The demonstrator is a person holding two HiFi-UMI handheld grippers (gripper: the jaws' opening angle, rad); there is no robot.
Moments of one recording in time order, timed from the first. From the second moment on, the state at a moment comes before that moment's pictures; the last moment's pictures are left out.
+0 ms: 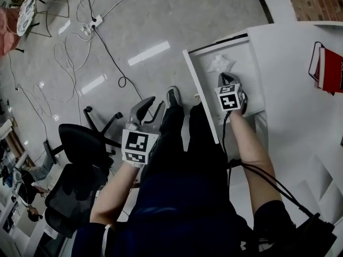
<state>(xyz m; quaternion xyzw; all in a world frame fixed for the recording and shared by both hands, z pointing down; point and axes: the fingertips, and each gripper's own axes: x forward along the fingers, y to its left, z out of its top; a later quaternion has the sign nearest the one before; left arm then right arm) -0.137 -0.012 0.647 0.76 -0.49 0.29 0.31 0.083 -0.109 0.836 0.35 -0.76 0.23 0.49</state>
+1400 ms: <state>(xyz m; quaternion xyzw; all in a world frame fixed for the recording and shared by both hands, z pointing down) -0.065 -0.072 0.558 0.84 -0.44 0.24 0.21 0.235 -0.134 0.604 0.53 -0.74 0.22 0.35</state>
